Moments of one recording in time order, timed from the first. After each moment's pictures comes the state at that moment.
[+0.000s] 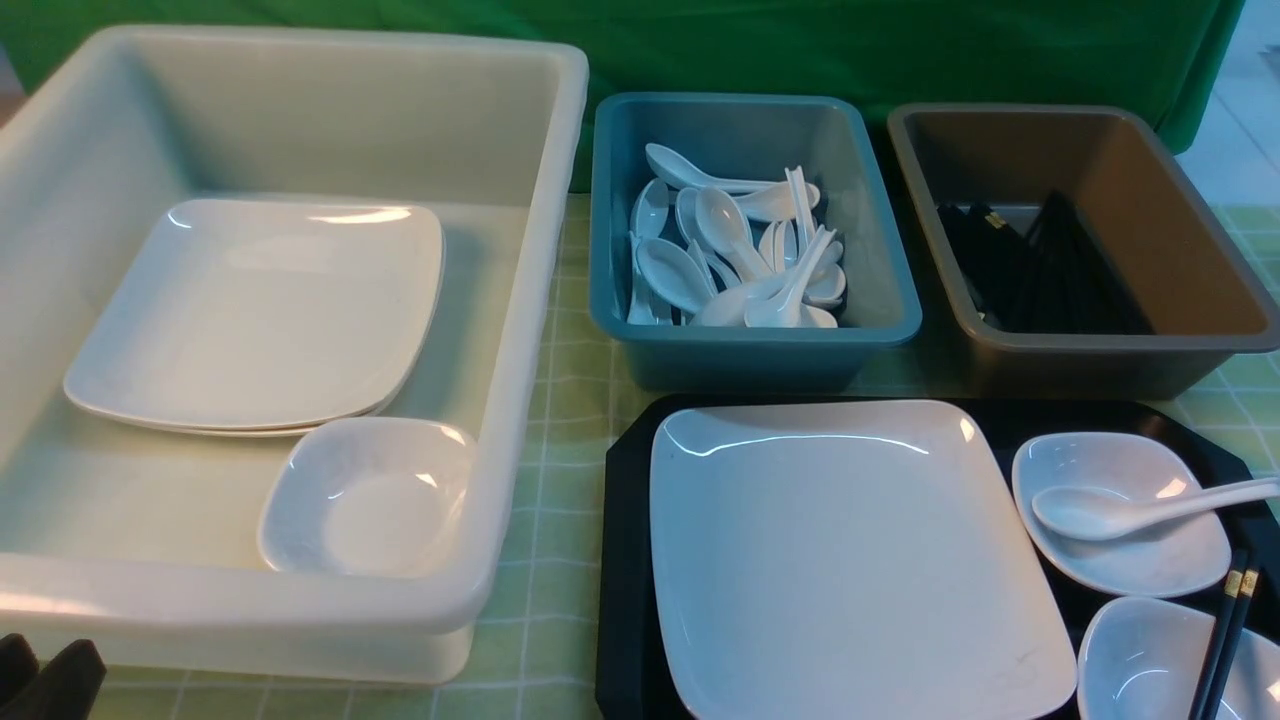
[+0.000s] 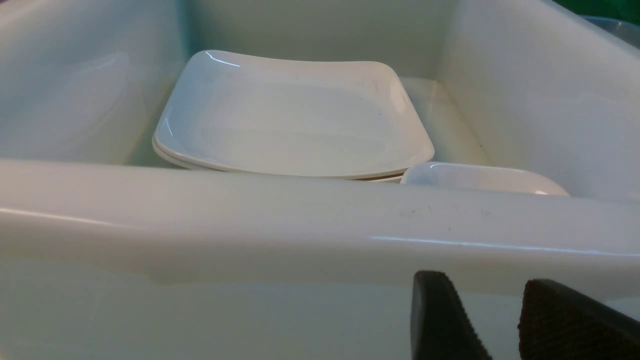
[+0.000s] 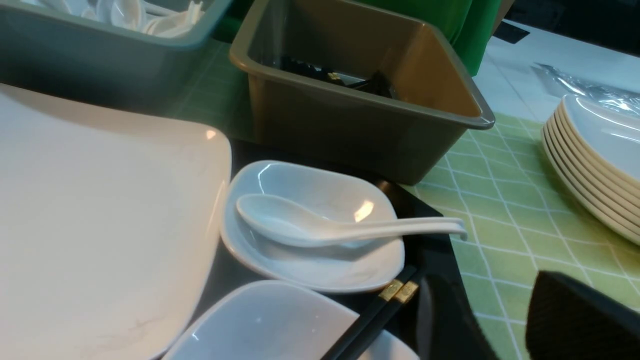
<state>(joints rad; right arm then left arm) 0.03 0.00 0.01 -0.10 0.23 -0.05 -0.06 0.00 0.01 -0.02 0.22 -0.05</state>
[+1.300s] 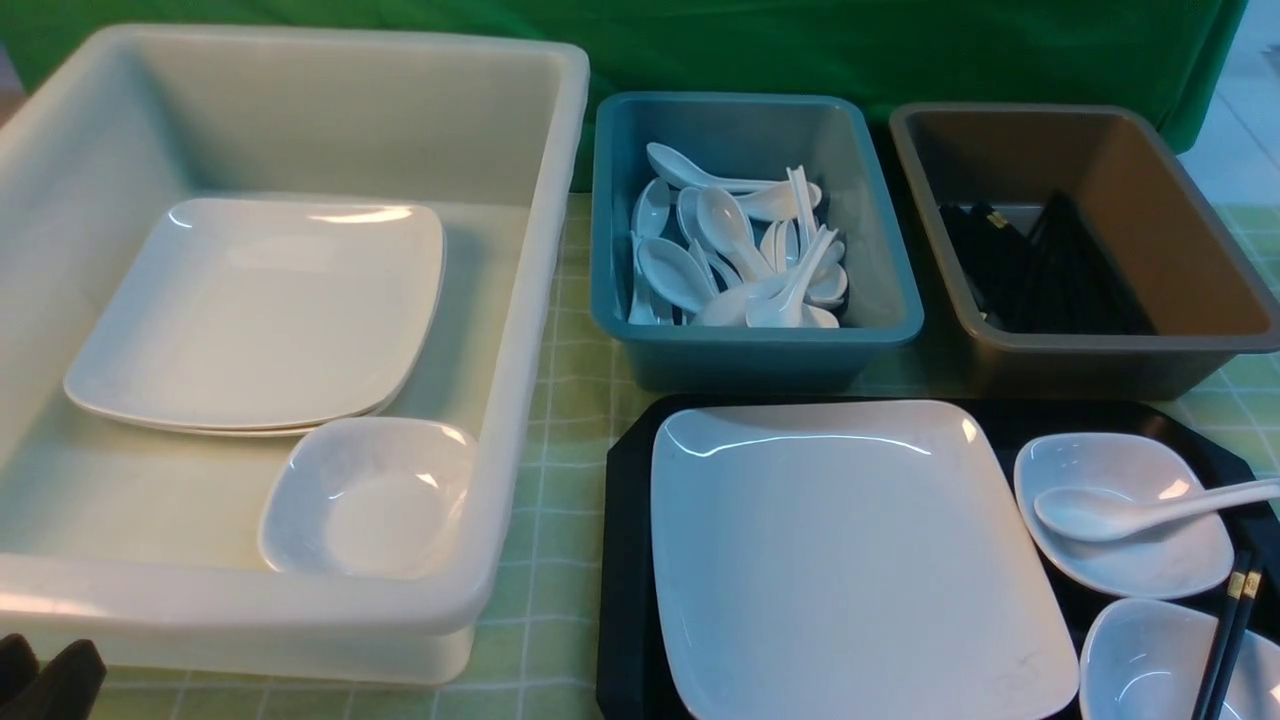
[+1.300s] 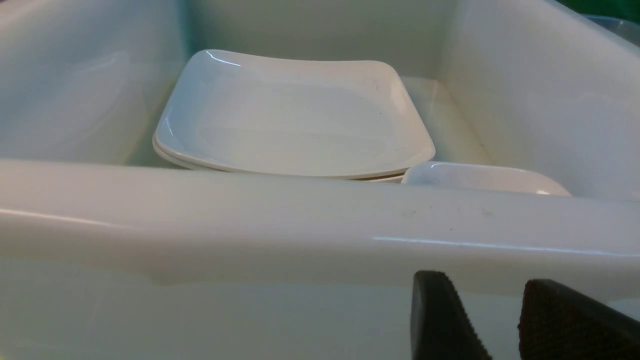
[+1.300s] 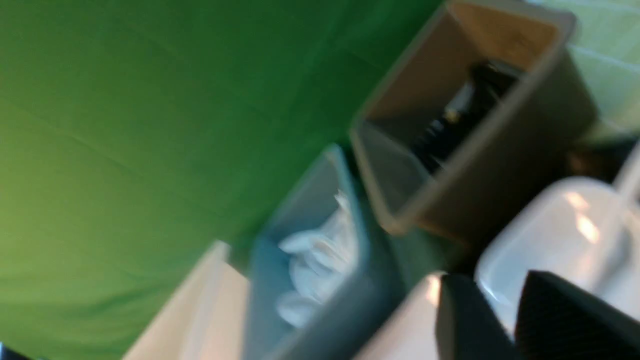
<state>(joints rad) 0.04 0.01 -0.11 0.30 0.11 0.65 -0.06 0.00 0.01 -0.02 0.22 -0.05</state>
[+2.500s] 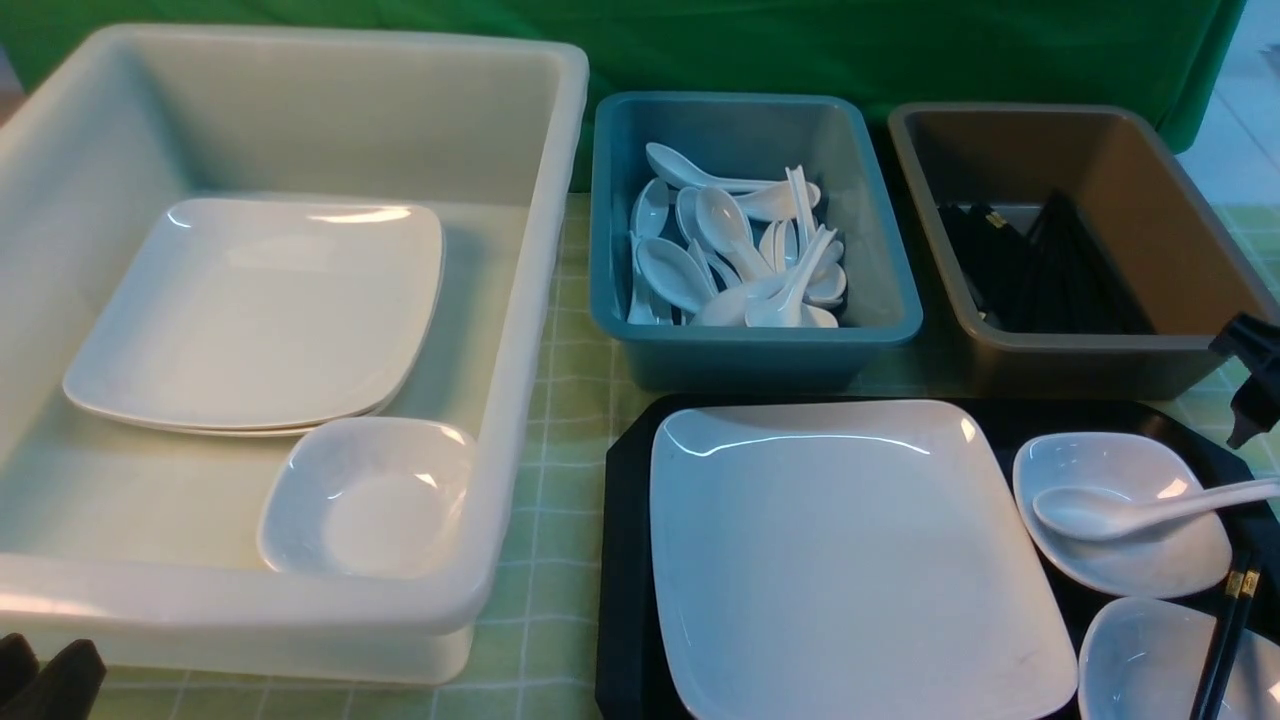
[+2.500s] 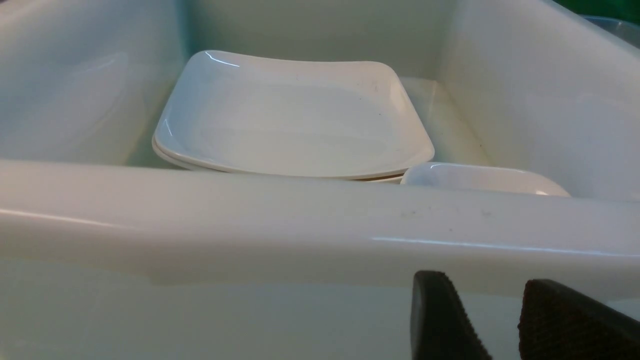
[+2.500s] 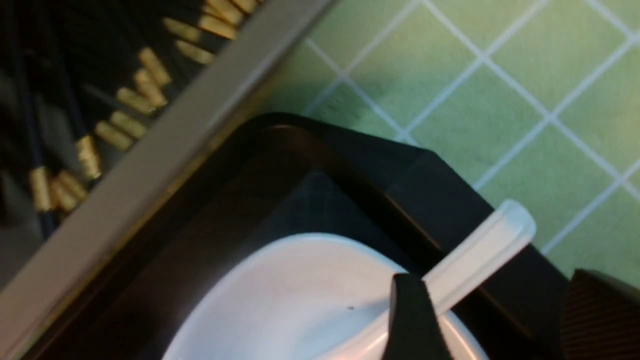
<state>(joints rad) -0.04 1.59 -1.00 -0.18 0.63 0.98 -0.06 0.00 0.01 -0.02 0.22 -0.05</state>
